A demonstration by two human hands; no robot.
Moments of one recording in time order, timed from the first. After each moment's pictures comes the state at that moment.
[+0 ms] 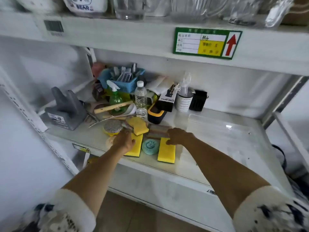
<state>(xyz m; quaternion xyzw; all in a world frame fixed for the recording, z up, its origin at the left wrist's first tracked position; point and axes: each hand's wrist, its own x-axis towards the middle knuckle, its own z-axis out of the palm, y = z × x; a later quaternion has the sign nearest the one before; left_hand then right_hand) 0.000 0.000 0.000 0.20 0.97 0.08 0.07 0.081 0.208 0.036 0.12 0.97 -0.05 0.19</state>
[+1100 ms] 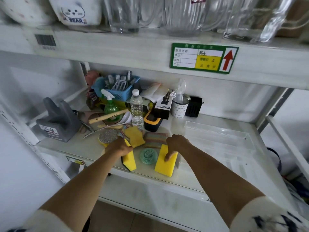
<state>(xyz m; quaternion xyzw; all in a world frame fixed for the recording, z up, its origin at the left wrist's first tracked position) -0.023 0.000 0.020 0.11 0.97 0.13 0.19 0.082 0.197 0.063 0.14 0.95 0.04 0.27</state>
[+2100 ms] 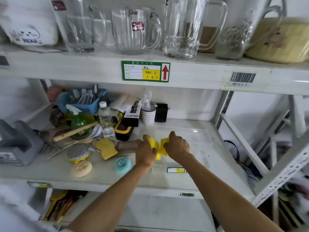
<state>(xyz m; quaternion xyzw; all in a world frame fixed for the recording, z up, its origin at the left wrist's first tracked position) 0.115 0.143 0.044 0.28 0.89 0.35 0.08 0.187 0.240 0.082 0.40 0.90 -0.17 -0.07</state>
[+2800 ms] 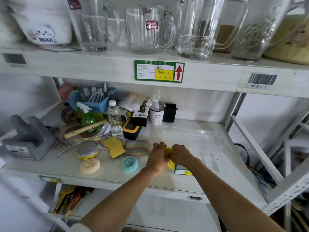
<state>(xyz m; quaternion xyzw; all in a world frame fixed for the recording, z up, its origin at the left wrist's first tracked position) 0.116 0.148 0.021 0.40 0.86 0.30 0.07 0.179 0.238 0.063 0.35 0.91 -0.21 0.08</state>
